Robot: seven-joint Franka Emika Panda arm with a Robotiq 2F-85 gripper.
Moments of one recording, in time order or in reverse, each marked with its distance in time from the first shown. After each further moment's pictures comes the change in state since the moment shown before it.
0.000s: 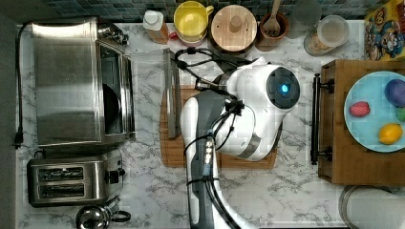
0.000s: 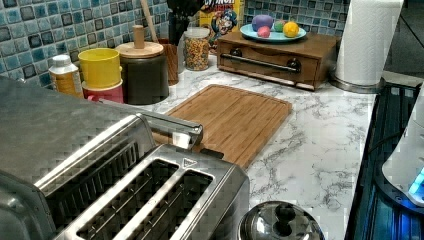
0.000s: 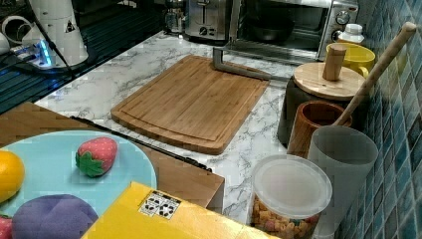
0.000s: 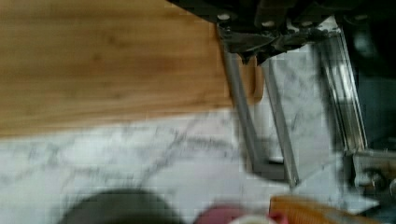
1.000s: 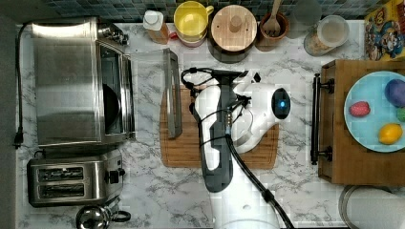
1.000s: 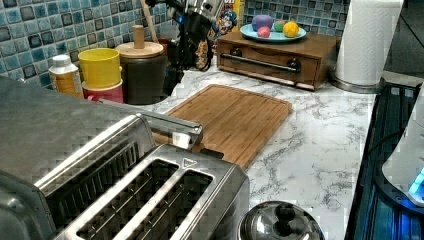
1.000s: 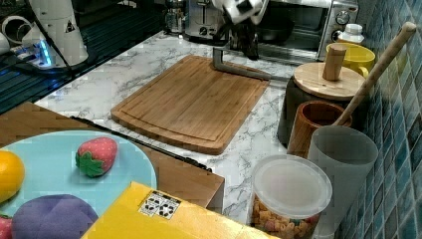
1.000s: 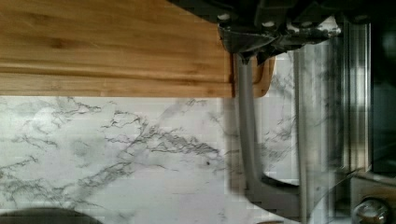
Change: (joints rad) arm -0.051 0.209 0.076 -0.090 0.417 0.159 -0.477
